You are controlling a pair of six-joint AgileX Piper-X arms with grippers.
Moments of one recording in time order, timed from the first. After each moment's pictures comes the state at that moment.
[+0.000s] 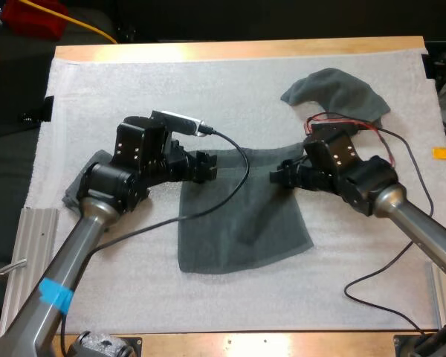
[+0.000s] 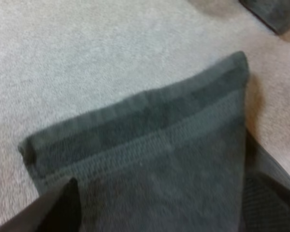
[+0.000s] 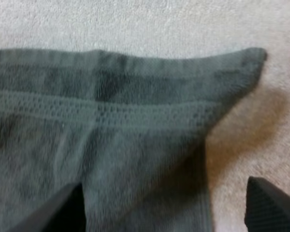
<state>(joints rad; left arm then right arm) -0.30 1.26 -1.03 0.70 0.27 -1.88 0.58 1.44 -1.05 0.68 0.02 -1.45</state>
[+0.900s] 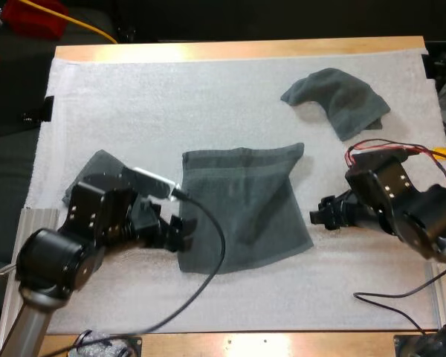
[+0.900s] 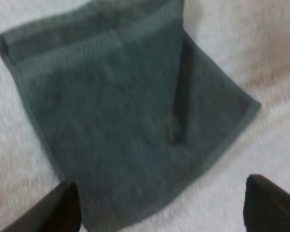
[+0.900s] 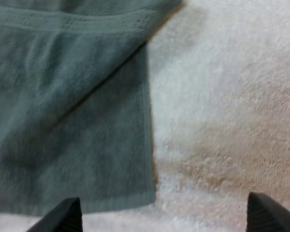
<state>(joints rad) -0.38 0.85 -1.03 1.20 0.28 -1.89 0.62 1.10 -1.05 1.15 0.07 -1.48</state>
